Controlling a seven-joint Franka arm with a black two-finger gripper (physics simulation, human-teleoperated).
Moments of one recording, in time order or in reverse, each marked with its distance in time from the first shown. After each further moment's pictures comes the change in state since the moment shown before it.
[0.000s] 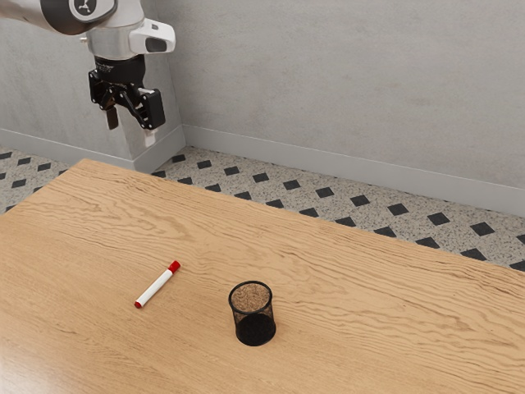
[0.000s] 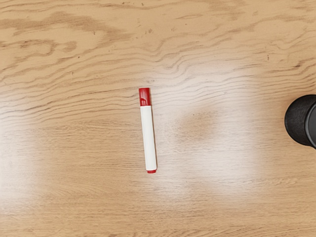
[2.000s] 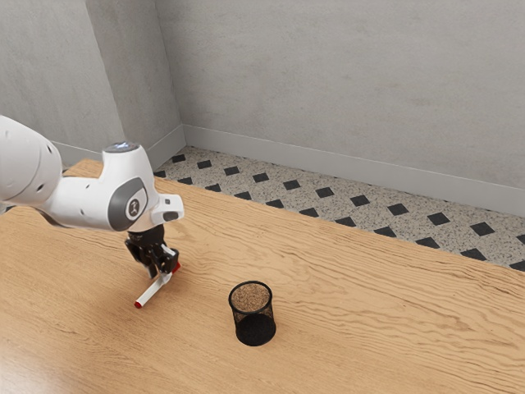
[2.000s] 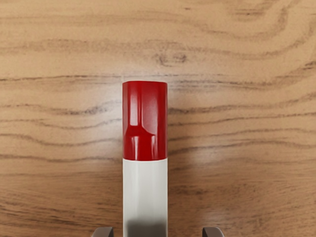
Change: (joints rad) arm 0.055 0.335 0.151 -0.624 -0.314 0.953 0.224
